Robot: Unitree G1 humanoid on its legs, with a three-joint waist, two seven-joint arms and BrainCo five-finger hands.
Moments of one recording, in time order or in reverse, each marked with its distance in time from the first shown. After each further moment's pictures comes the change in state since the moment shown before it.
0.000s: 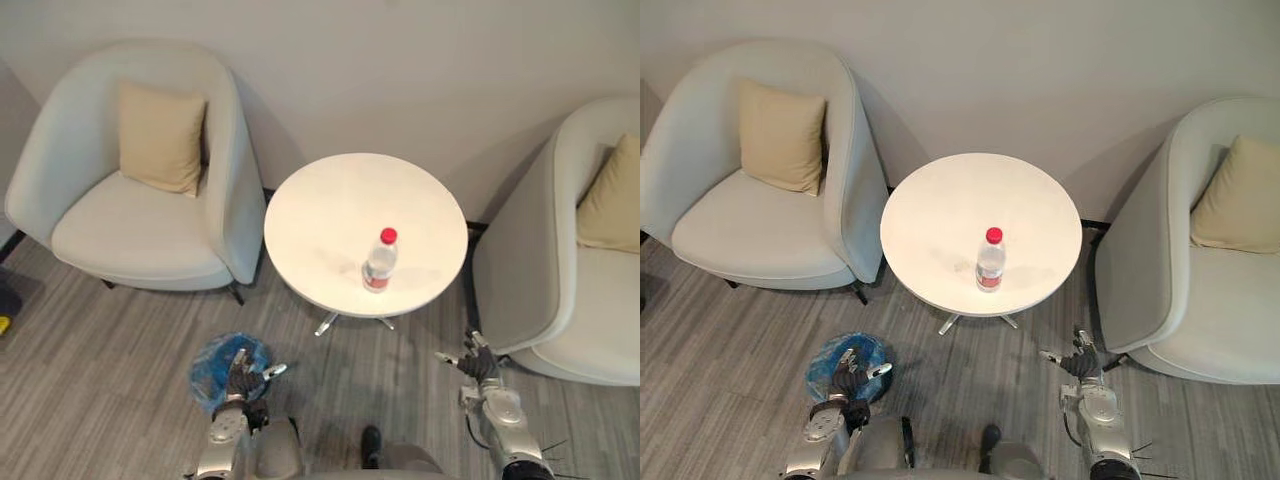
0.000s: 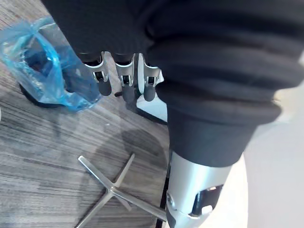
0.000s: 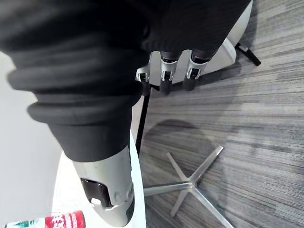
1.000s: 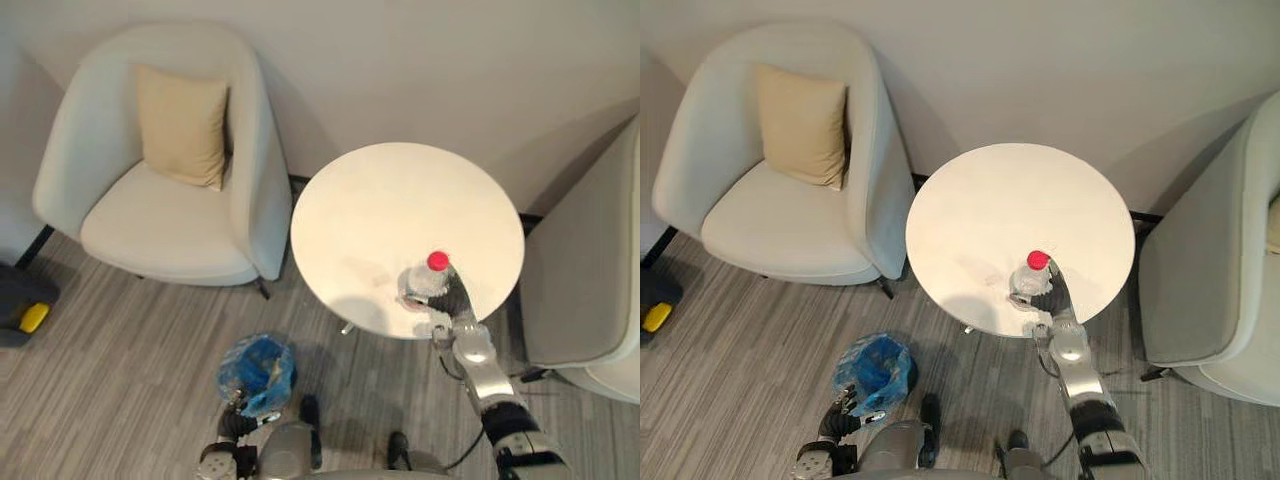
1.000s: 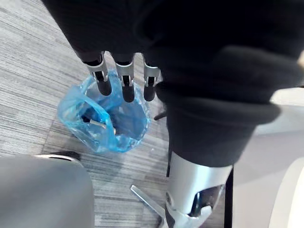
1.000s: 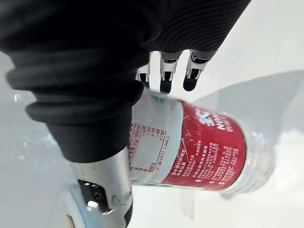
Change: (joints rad) left arm 0.124 0.080 -0.072 0.085 0.066 -0.029 -0.023; right arm -0.377 -0.029 0.237 -0.009 -0.165 -0.065 -0.106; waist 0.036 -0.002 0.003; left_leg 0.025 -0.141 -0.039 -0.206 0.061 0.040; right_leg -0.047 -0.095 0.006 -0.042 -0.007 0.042
